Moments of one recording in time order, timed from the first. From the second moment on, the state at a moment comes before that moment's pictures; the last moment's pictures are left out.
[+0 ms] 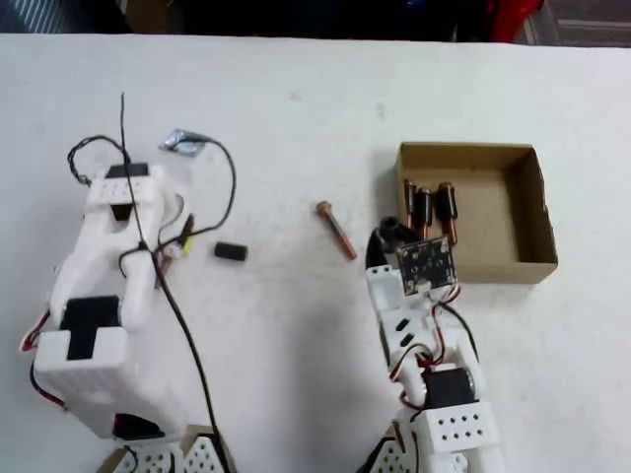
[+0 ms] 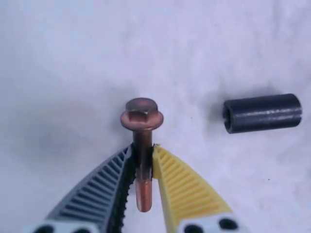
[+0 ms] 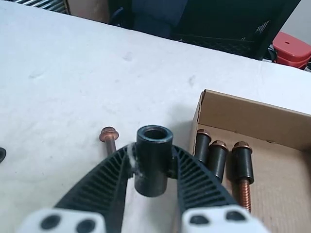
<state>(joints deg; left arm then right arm) -11.6 13.3 17.9 66.5 -18.5 -11.6 -86.0 94.6 18.1 9.8</state>
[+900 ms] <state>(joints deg) -8.6 13.3 17.8 61.2 -18.2 -11.6 -86.0 94.6 18.1 9.8</state>
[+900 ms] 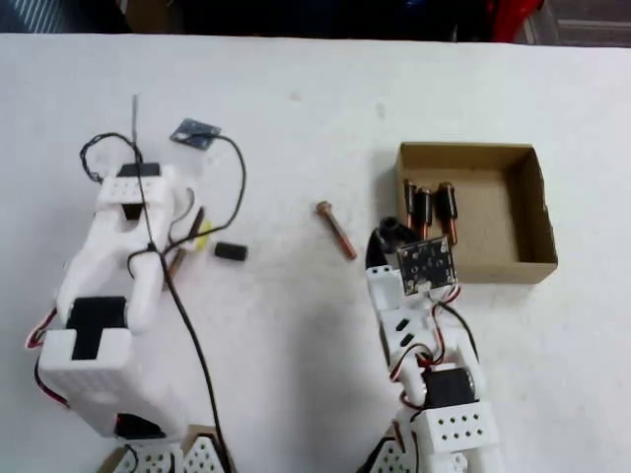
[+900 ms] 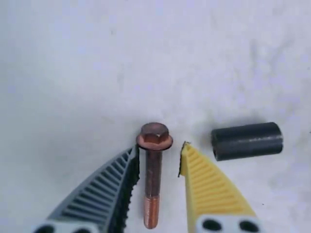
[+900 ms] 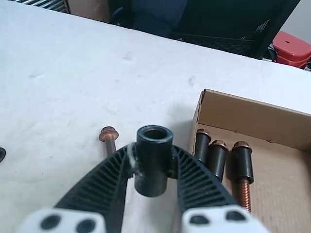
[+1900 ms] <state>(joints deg) -7.7 16.3 19.4 60.6 -18.1 -11.6 -86.0 94.6 18.1 9.8</state>
